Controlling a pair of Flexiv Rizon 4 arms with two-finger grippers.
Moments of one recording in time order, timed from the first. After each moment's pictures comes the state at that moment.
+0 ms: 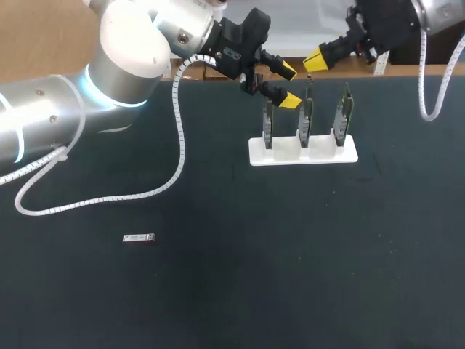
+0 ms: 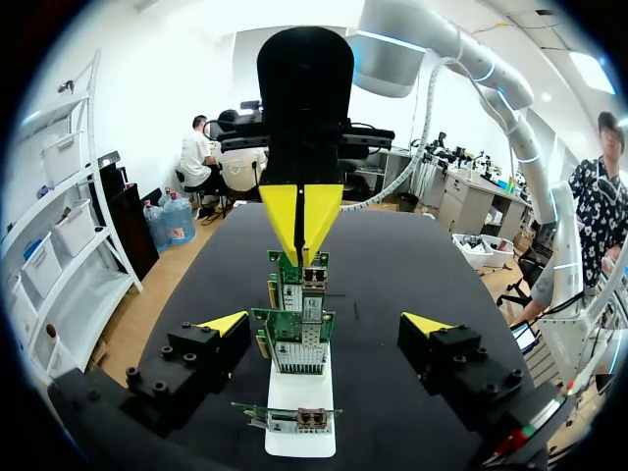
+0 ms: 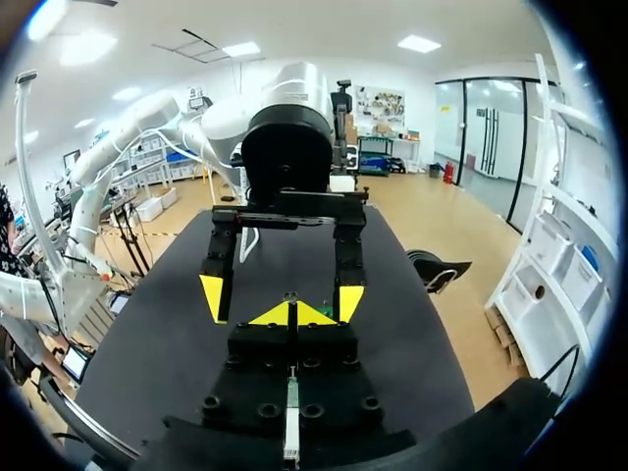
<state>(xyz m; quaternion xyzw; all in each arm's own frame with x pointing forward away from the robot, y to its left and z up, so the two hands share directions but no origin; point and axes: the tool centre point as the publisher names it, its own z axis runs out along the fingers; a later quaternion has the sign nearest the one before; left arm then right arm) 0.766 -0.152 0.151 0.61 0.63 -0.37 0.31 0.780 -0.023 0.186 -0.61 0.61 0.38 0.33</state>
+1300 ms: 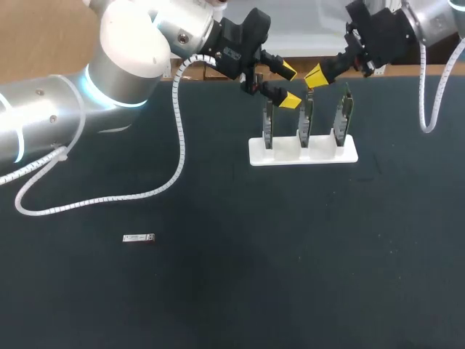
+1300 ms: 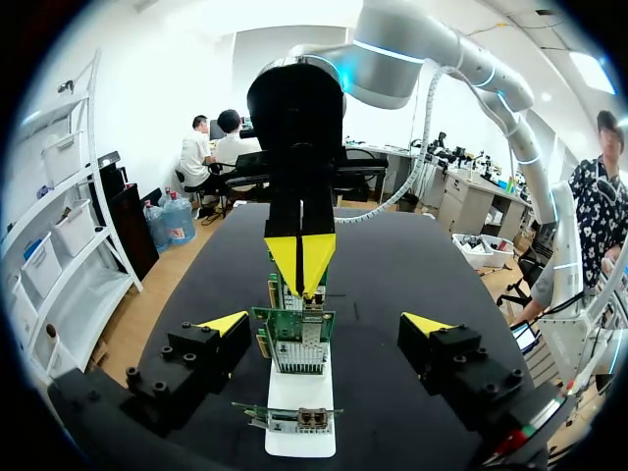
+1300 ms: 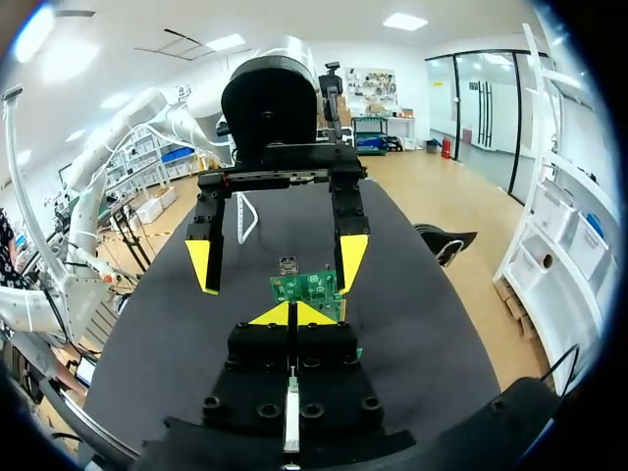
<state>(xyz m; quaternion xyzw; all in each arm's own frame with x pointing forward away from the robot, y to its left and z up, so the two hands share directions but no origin) 0.766 -0.152 0.151 0.61 0.63 -0.37 0.31 0.778 -0.030 0.152 -0.59 0.65 0.38 0.29</state>
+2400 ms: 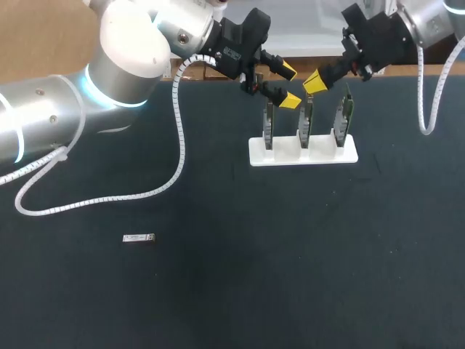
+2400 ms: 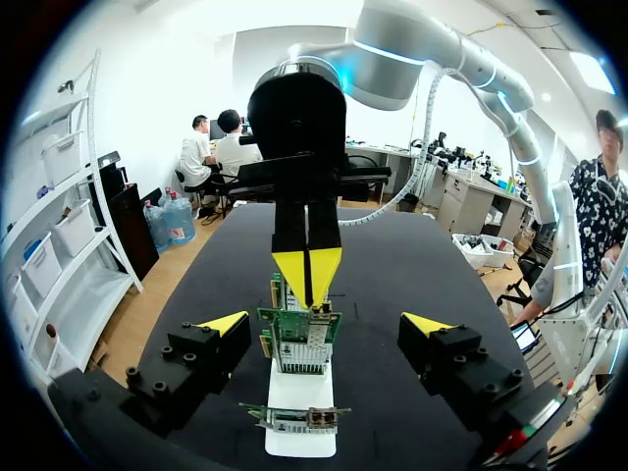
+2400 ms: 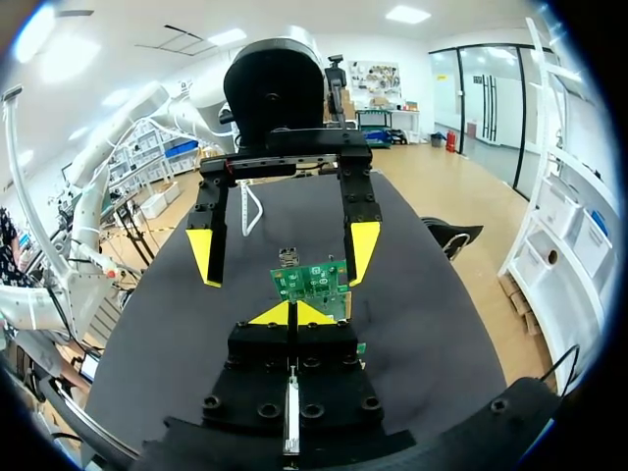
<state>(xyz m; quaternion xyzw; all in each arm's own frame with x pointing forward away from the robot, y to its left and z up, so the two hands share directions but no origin) 0.766 -0.152 0.151 0.61 0.63 -0.37 0.31 0.772 -0.028 0.144 -0.60 0.65 0.38 0.28</state>
